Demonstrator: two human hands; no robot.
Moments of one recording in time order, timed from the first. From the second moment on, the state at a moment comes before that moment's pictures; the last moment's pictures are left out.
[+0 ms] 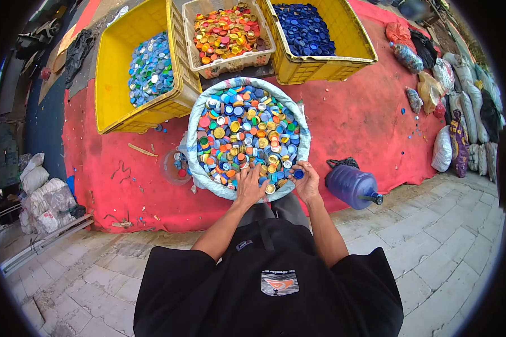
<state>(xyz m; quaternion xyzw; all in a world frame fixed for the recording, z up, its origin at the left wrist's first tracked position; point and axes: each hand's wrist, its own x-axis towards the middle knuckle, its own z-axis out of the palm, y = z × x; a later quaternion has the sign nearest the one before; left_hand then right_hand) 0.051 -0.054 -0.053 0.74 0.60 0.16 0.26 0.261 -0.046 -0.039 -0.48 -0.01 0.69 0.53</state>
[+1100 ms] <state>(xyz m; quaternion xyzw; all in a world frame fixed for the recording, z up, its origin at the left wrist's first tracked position) 0.030 0.089 -0.063 0.82 0.52 0.04 0.22 0.272 -0.022 -0.032 -0.57 -0.08 0.67 0.47</state>
